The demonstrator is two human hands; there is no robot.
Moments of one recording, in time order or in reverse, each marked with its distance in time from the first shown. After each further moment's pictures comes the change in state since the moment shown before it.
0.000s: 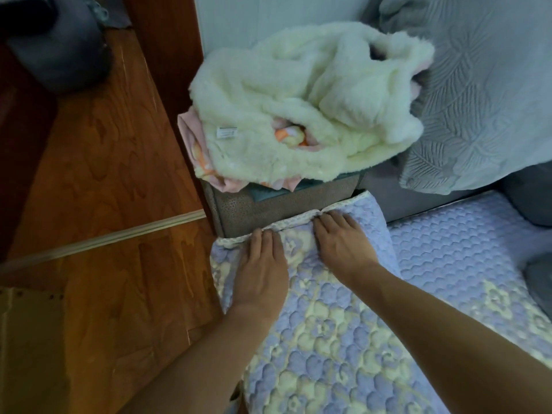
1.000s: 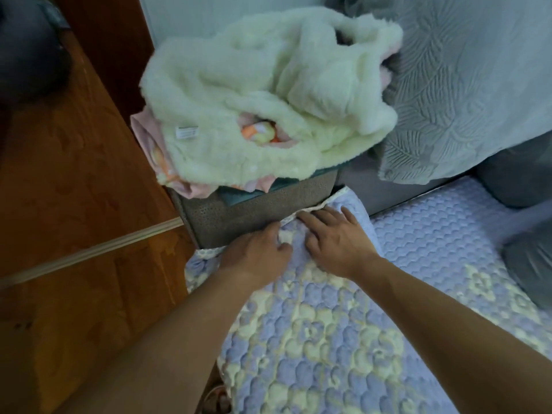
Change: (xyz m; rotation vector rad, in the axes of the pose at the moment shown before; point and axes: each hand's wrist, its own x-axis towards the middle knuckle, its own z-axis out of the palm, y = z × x) left_hand 0.062 0.002 -0.021 -0.387 -0.294 -0.013; right_hand -0.004 0.032 0.018 0.196 0.080 0.069
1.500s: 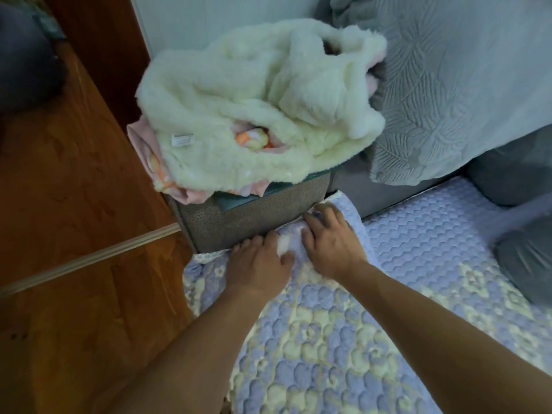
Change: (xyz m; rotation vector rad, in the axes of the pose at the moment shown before) left_hand 0.001 0.002 0.035 0.180 0.179 0.014; right_hand -0.001 -0.008 0.006 0.101 0.083 0.190
